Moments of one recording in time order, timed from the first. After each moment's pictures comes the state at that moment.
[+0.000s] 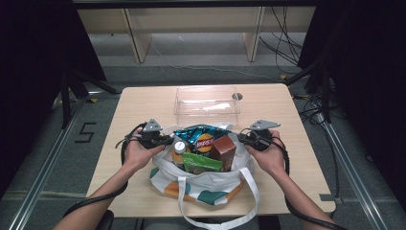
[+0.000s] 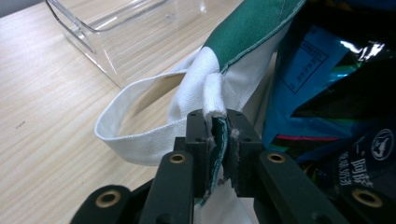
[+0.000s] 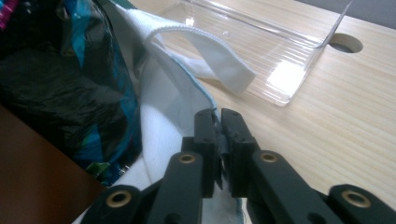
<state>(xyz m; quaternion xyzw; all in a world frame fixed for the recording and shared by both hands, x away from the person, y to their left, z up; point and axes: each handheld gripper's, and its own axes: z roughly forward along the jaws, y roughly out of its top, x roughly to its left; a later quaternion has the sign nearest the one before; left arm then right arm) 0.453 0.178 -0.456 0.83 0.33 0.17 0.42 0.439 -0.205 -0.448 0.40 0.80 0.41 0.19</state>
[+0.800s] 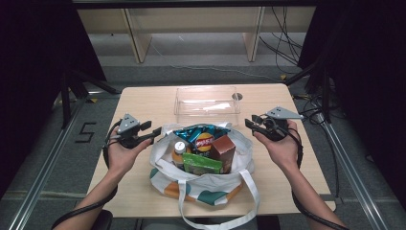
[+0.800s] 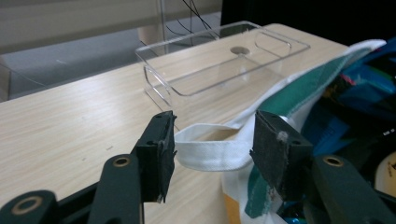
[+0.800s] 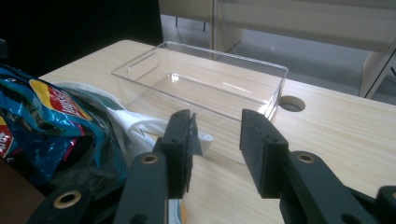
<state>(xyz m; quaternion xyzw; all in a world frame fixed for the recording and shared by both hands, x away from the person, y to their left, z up) 0.432 0.216 -0.425 0.72 0.38 0.26 0.51 0.435 -0.228 -0.395 0.41 0.73 0.49 0.25</state>
